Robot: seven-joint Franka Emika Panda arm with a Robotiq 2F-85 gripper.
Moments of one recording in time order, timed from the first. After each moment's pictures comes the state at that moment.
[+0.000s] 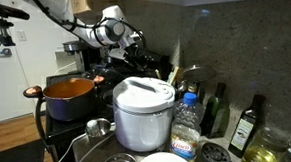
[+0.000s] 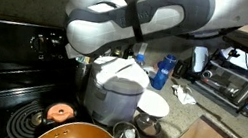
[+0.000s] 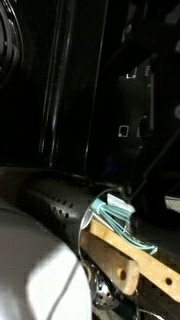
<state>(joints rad) 0.31 0.36 0.00 -1.73 -0.34 2.53 0.41</state>
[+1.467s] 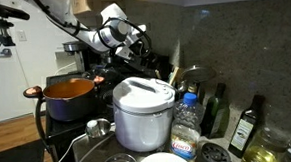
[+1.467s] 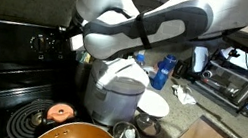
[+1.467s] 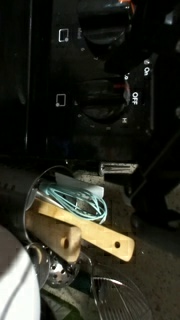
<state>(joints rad) 0.34 0.36 -0.09 -1.74 -0.50 2.76 0.61</state>
